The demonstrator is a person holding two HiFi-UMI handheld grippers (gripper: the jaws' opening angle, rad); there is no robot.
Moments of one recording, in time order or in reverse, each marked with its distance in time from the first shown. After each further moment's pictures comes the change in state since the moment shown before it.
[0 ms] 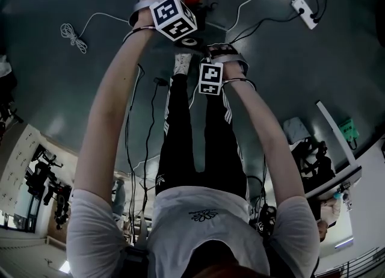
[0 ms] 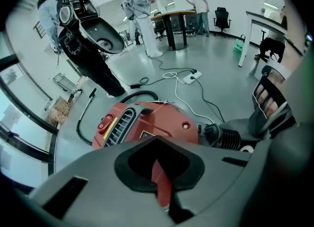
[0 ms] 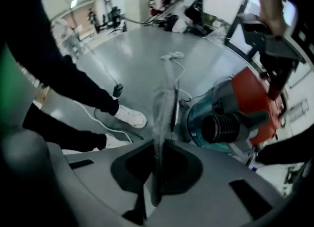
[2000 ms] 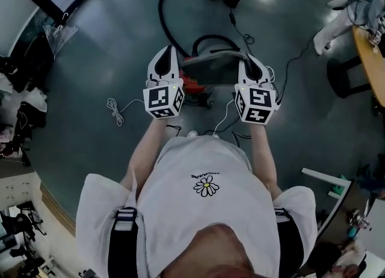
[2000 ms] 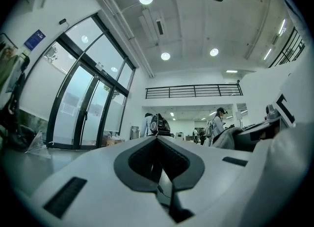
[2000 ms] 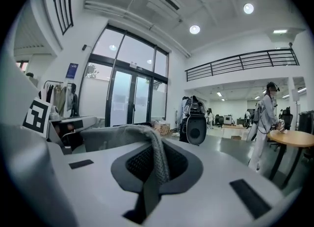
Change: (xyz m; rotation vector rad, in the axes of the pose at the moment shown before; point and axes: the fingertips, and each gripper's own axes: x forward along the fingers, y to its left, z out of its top) left arm -0.608 0.117 0.131 -0.792 -1.073 0.634; right arm -0.679 -0.159 0.025 1.019 -0.926 -1.032
